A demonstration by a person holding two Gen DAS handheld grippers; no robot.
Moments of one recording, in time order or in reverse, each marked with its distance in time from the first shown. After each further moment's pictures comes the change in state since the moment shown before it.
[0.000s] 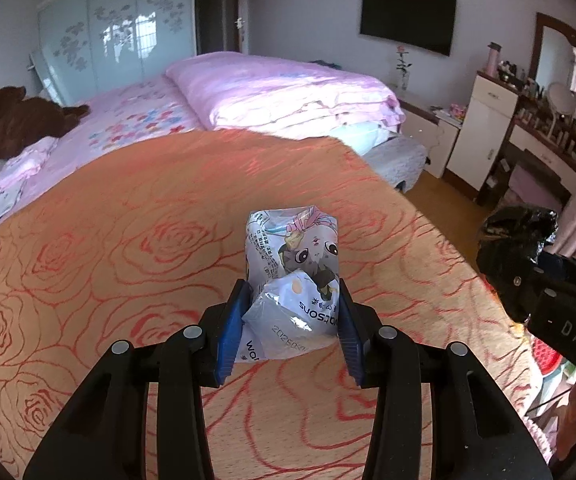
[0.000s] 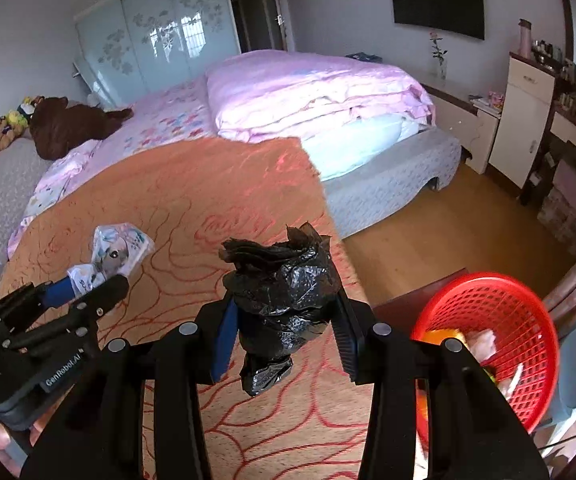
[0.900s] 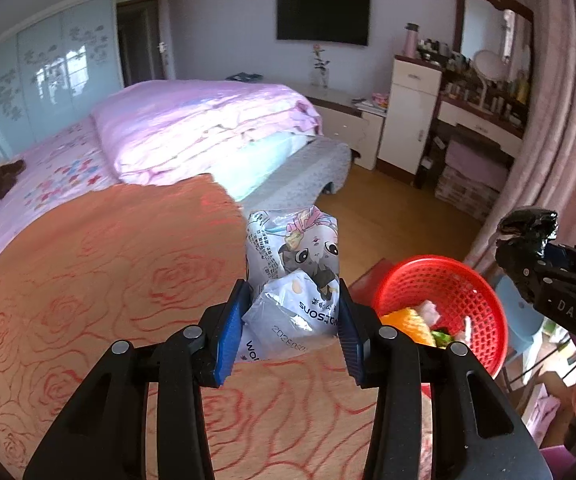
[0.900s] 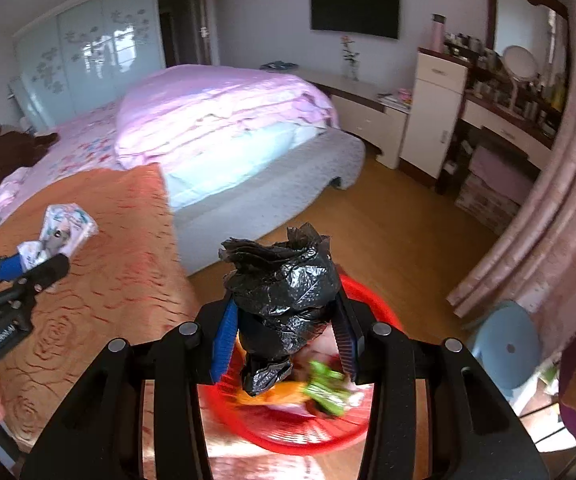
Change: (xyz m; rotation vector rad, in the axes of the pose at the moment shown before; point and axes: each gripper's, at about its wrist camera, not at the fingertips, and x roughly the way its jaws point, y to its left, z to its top) left arm -0.003 -0.125 0.028 0.195 -0.029 -0.180; right arm -0.061 -0.146 -0.023 0.105 -0.019 -0.272
